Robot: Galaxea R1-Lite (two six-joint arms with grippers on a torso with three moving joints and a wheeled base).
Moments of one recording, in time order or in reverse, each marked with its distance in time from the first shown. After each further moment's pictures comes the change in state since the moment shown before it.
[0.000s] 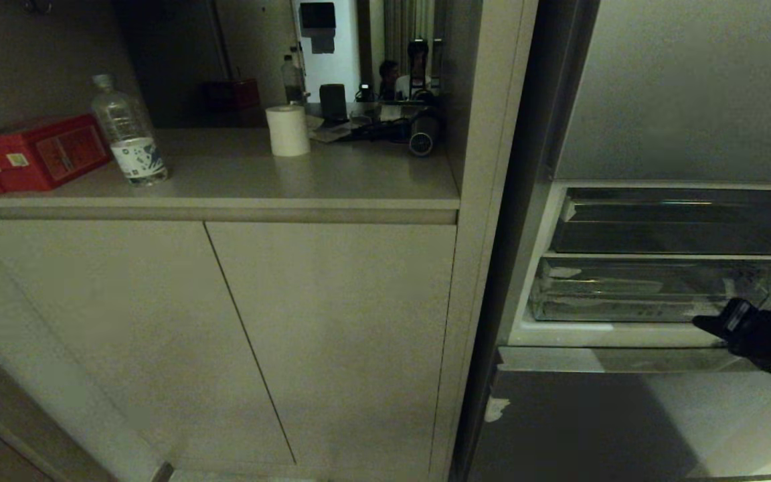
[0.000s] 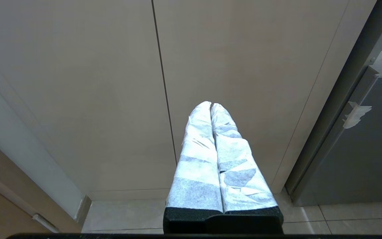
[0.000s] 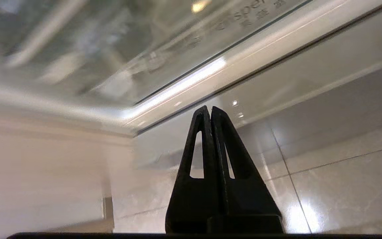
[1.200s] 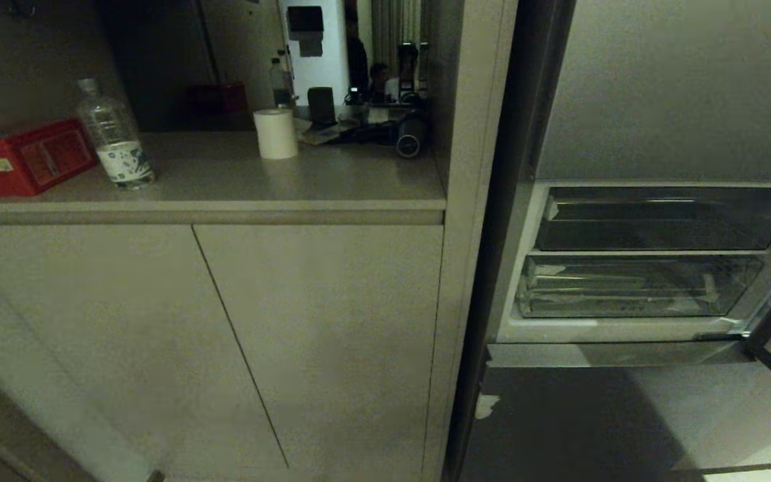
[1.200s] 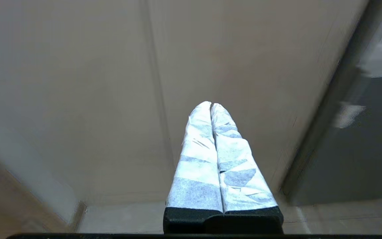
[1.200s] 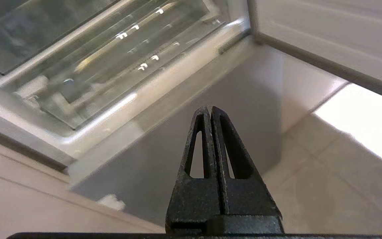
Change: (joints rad) left arm -0.001 0.000 0.000 0.000 0.000 0.000; right arm -0.023 -0.881 0.607 -0.044 -0.474 -0.061
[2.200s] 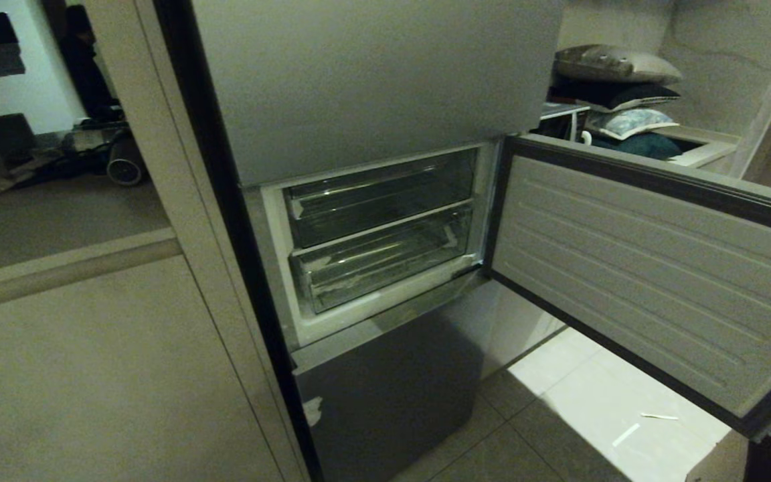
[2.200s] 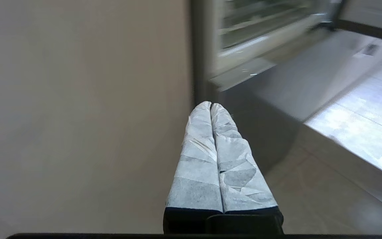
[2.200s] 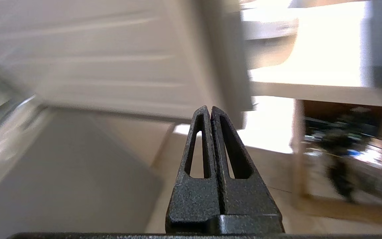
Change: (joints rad) left arm 0.001 0.000 0.000 0.000 0.000 0.000; right arm -0.050 -0.007 0.000 0.008 -0.003 -0.035
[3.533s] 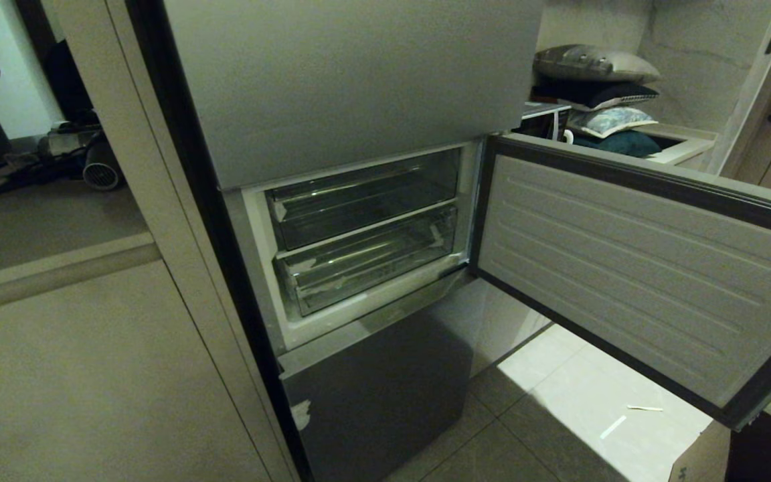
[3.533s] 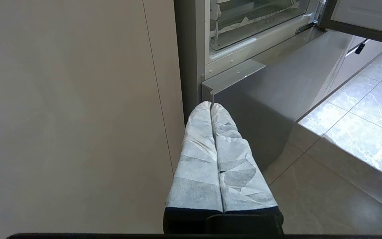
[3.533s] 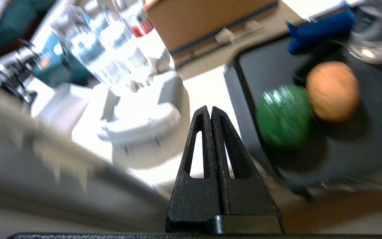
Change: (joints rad) left arm 0.000 0.000 0.000 0.000 0.000 0.000; right arm -0.542 0.546 -0.433 -0.088 0.158 0.071
